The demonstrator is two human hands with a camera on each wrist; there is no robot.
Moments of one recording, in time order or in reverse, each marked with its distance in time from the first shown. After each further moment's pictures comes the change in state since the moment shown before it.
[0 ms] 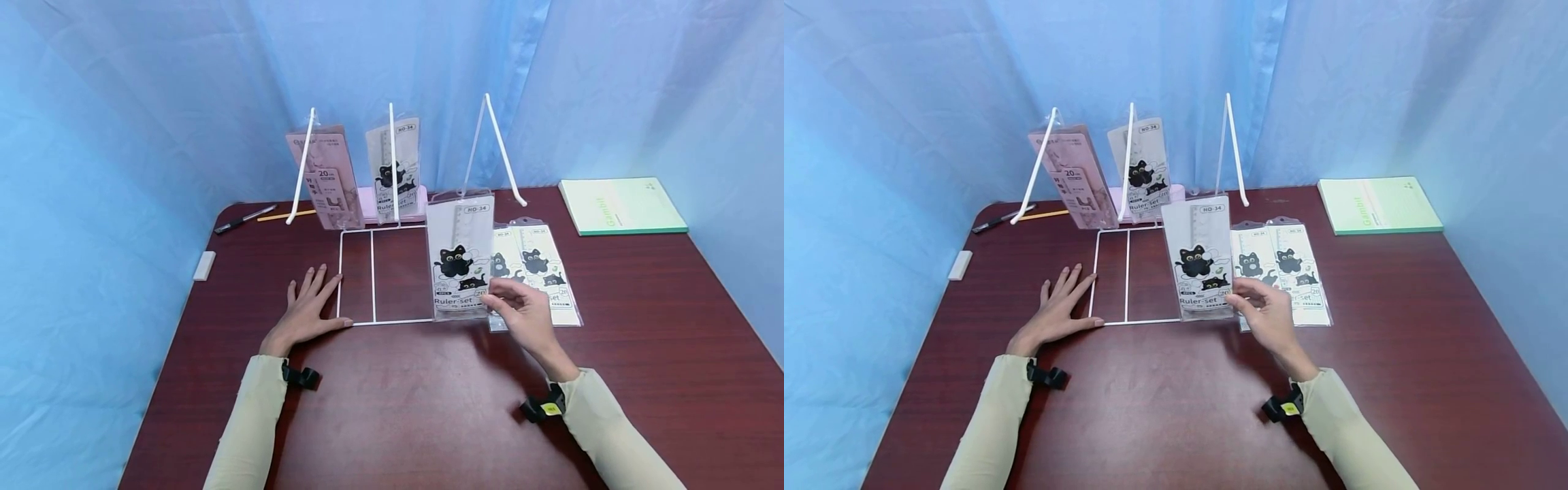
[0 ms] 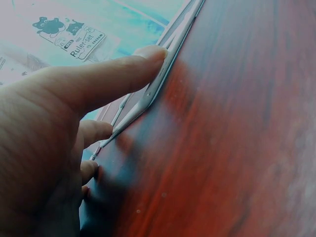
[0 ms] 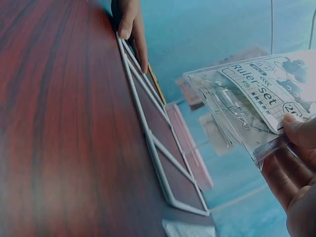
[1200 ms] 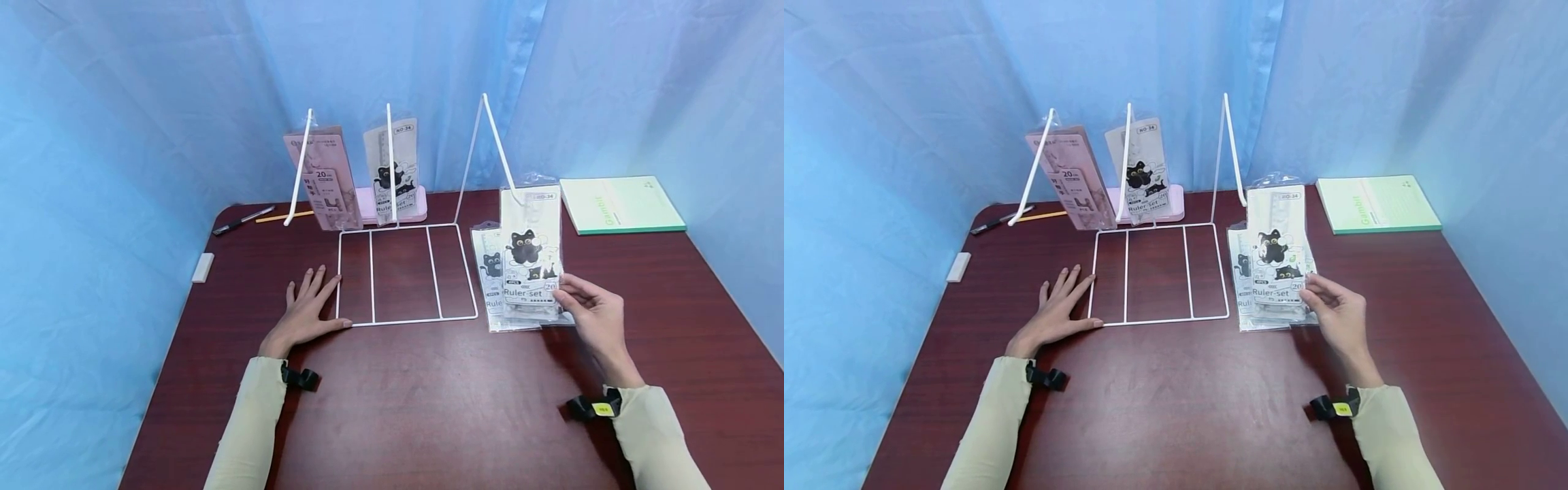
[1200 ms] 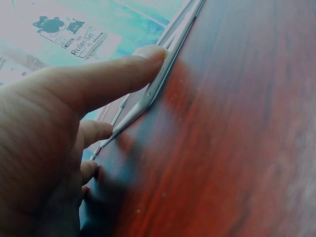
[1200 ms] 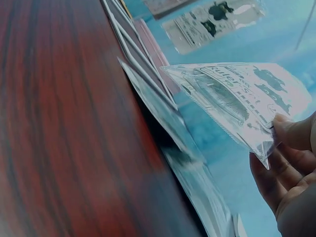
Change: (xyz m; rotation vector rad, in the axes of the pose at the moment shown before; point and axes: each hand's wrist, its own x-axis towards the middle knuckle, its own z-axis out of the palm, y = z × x) left_hand 0.001 -0.001 0.001 0.005 0.013 0.004; right_hand -0.007 0.028 -0.095 -0.218 0.238 0.292
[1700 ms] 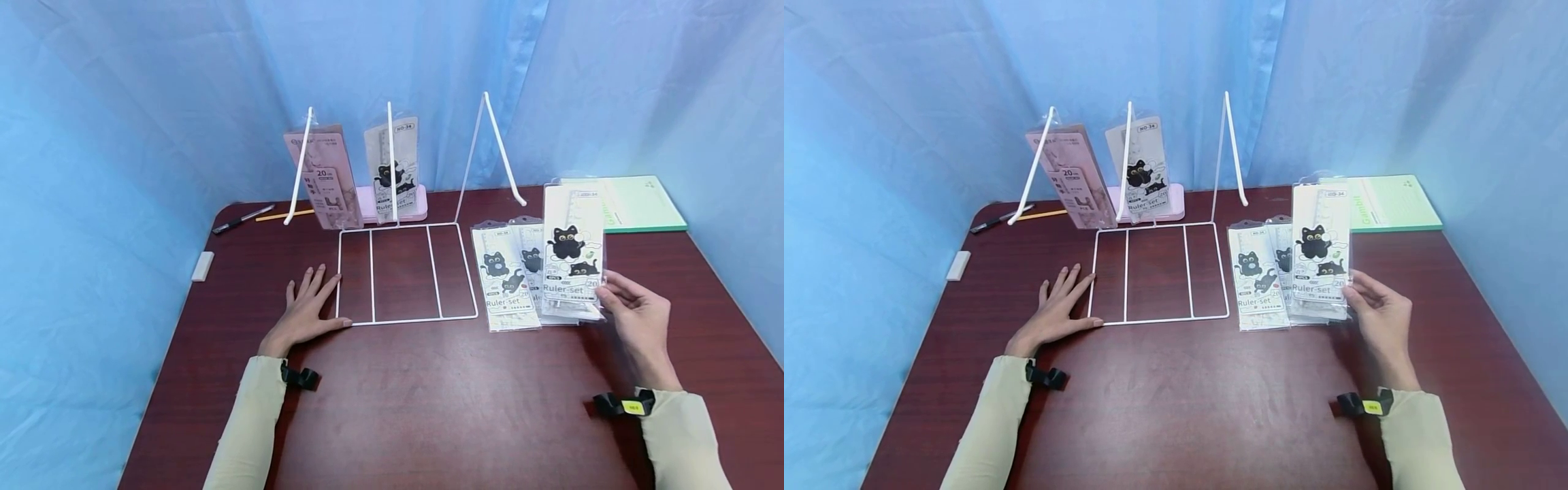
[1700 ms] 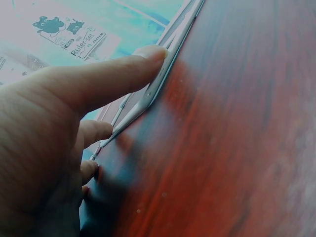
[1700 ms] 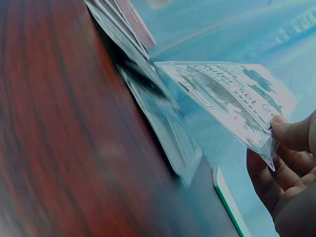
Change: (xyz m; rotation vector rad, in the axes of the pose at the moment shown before) left_hand -0.001 0.000 0.000 0.002 -0.008 -0.001; right_hand 0.013 0.015 -0.046 0.188 0.160 0.225
